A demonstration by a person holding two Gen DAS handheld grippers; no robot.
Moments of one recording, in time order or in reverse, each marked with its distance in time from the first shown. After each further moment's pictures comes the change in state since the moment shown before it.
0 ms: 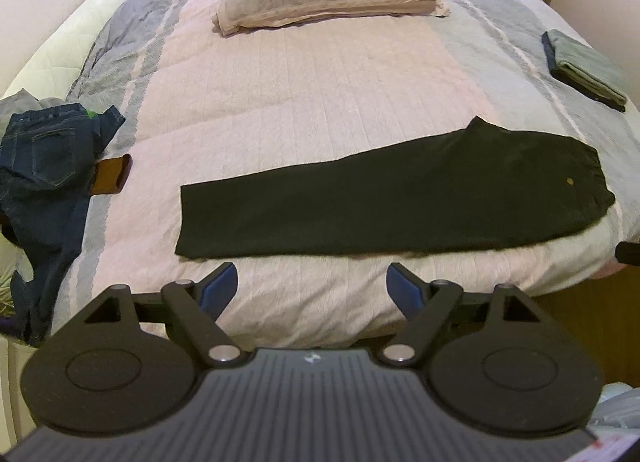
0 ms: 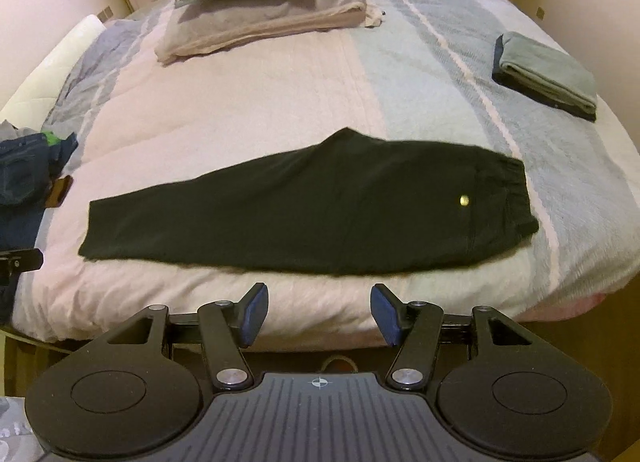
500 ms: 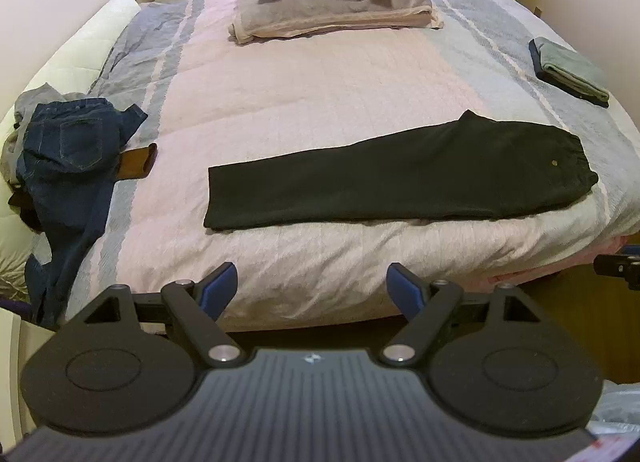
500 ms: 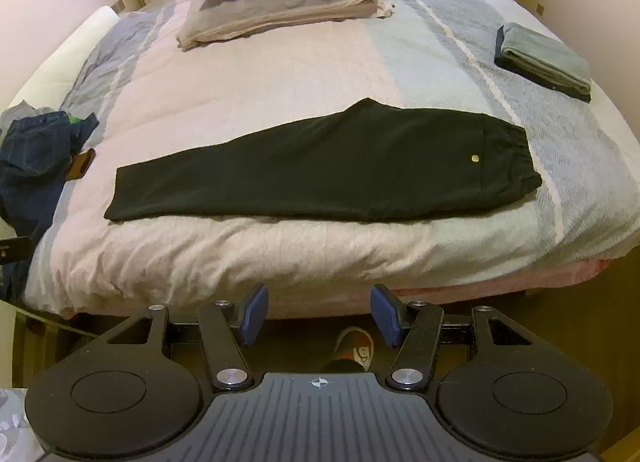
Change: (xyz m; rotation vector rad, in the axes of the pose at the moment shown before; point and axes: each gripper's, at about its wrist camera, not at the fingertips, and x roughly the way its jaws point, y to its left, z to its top) left arm -0.064 0.034 -0.074 0.002 -0.058 -0.007; right arm -0.032 0.045 -0.072 -0.004 -0.002 0.004
